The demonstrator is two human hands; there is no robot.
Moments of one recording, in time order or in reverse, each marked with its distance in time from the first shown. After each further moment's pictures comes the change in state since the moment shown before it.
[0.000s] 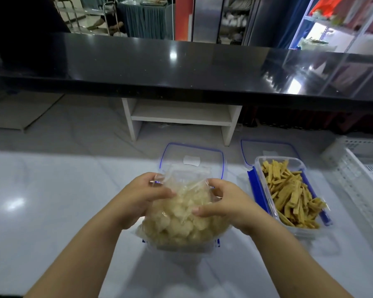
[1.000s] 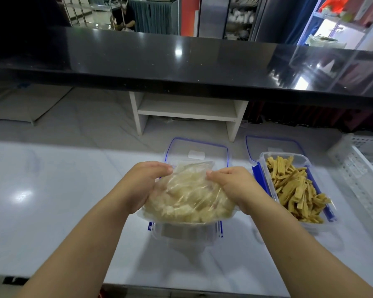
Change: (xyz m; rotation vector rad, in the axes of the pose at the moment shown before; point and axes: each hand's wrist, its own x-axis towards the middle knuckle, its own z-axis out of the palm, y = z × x) left_hand 0.000 0.008 -0.004 -0.081 0.132 0.024; right_hand 0.015 -0.014 0.001 0.031 0.303 0.167
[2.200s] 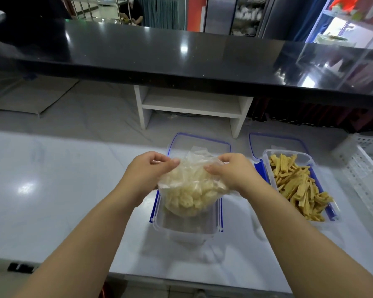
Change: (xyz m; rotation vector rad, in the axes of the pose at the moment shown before) left_hand 0.000 -0.007 0.004 0.165 0.162 0.124; right_hand 0.011 -0.011 -0.001 -0.145 -0.013 -0.096
